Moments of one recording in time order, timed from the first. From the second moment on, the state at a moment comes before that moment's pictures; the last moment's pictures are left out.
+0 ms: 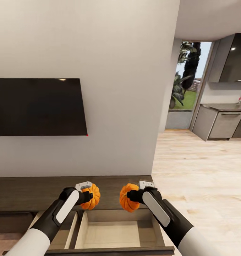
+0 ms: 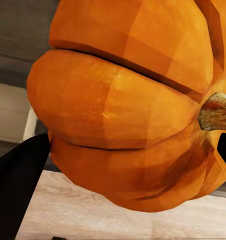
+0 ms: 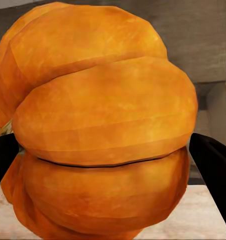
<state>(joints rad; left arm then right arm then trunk) -0.56 0.08 -0.31 -0.97 0.77 0.75 0.52 -0.59 -0.02 0.59 -1.08 -0.98 0.66 -0.64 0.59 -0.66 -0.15</state>
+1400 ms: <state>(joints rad) -0.56 -0.02 -0.45 -0.70 0.76 0.66 0.51 -0.61 -0.01 0.59 -1.03 -0.99 0.82 -0.64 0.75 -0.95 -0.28</state>
